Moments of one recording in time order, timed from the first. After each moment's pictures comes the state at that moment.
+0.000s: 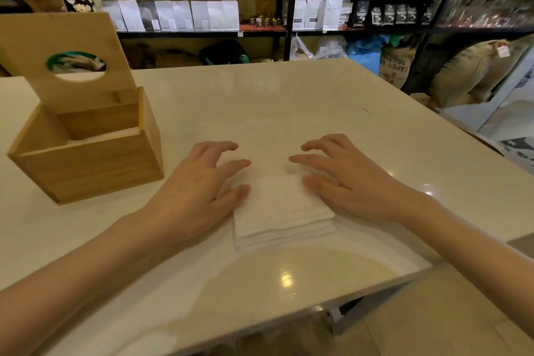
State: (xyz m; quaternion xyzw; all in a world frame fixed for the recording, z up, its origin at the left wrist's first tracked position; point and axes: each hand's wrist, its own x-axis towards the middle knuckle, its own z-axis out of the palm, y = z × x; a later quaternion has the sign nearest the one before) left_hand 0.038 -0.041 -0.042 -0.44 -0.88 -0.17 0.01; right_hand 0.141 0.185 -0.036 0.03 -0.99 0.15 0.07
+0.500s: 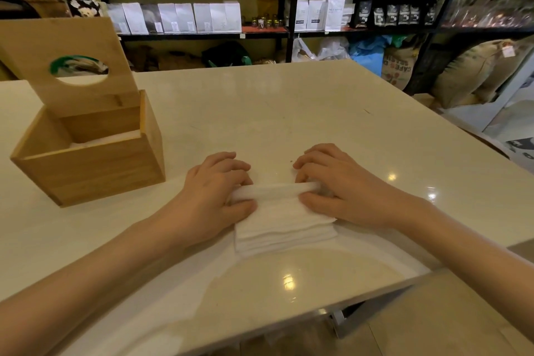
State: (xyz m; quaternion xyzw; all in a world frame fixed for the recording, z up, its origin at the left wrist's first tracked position) left_hand 0.042 -0.030 -0.044 -0.45 -0.87 -0.20 -0.04; right_hand 0.139 0.181 -0.041 0.09 -0.98 0.15 0.07
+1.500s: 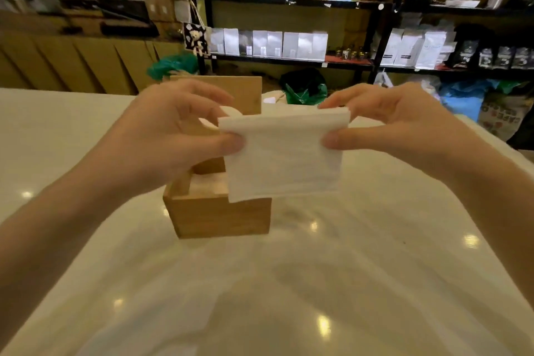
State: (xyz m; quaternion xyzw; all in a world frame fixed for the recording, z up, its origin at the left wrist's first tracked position) left_hand -0.014 -0.139 0.089 -0.24 -0.89 -0.37 0.10; right_hand 0.022 0.090 0.095 0.09 -0.89 0.44 0.09
